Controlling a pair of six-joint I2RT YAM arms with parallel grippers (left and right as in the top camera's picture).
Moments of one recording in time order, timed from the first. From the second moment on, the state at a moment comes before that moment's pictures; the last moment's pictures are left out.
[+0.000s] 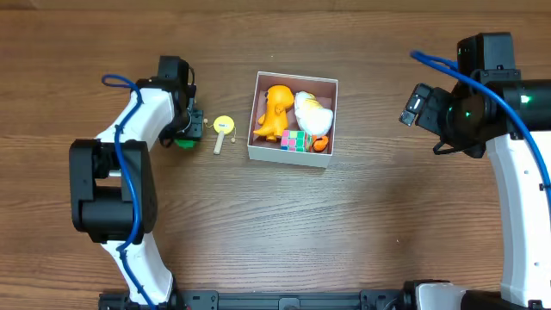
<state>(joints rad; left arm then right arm) -0.04 2.01 1.37 -0.78 -0.06 -0.02 0.05 1.49 1.70 -1.44 0.04 0.49</state>
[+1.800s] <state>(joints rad) -0.26 1.75 1.30 -0.94 -0.11 -0.24 0.05 1.49 1.70 -1.49 0.05 0.46</state>
